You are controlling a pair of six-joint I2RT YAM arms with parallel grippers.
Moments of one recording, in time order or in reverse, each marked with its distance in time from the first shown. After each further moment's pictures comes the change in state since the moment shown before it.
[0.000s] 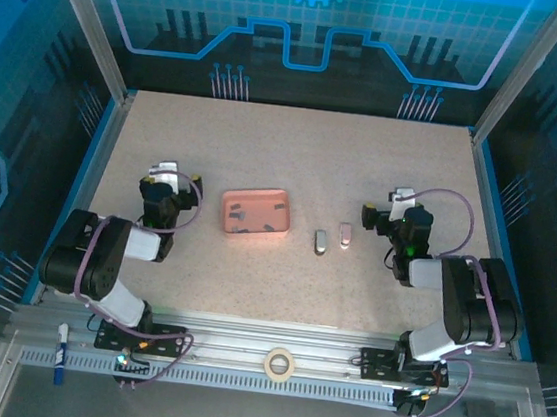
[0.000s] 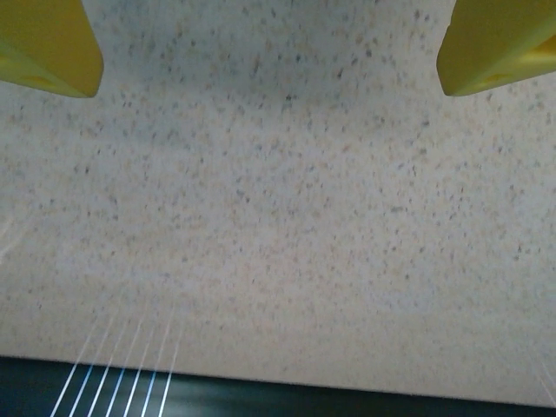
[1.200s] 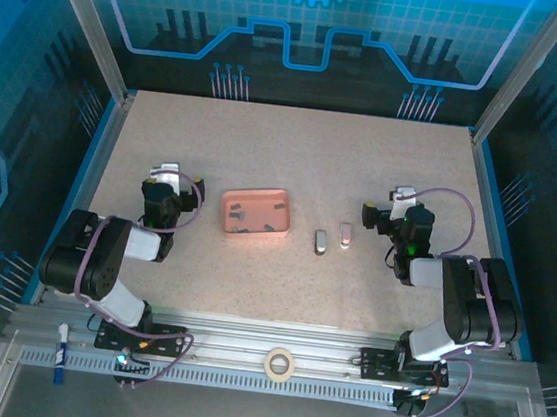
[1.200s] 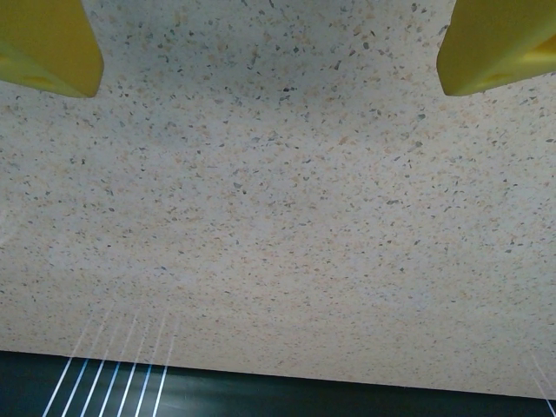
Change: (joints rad) left arm 0.000 0.000 0.000 -0.023 0.029 -0.014; right arm -0.010 0.000 0.003 -0.001 -0.027 0.001
